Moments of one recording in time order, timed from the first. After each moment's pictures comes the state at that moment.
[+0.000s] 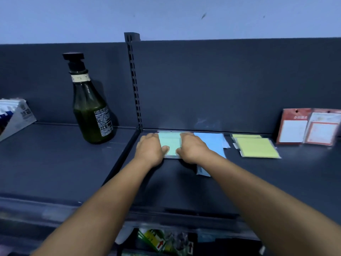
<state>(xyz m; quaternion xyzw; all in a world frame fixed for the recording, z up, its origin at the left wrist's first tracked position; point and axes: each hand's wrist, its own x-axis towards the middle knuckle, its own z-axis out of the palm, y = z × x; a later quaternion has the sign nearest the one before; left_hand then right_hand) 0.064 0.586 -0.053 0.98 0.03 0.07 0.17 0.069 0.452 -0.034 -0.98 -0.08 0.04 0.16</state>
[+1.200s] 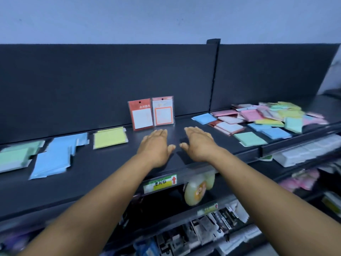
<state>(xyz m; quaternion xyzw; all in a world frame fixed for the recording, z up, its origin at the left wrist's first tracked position) -0.055 0.176 -0.027 0.95 -0.28 0.06 0.11 -0.100 0.037 -0.018 -0.99 0.10 -0.04 0.09</state>
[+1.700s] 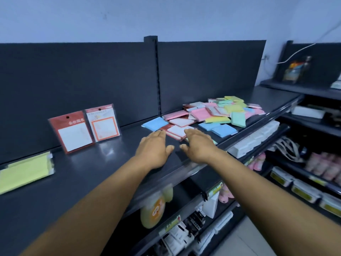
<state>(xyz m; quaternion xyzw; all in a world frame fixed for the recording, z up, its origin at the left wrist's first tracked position) -0.043 0.014 -0.032 0.91 -0.41 0.04 0.11 -0.126 -0.107 -0.025 -0.96 0.24 -0.06 0.10</state>
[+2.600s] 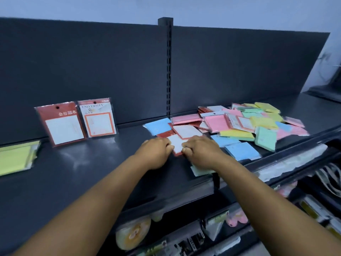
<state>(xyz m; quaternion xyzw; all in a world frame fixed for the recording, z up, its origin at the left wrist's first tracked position) 0.020 -0.059 -0.061 0.93 -0.34 -0.03 0.12 -0.055 -0.211 -0.056 -1.00 0.08 -0.01 0.06</state>
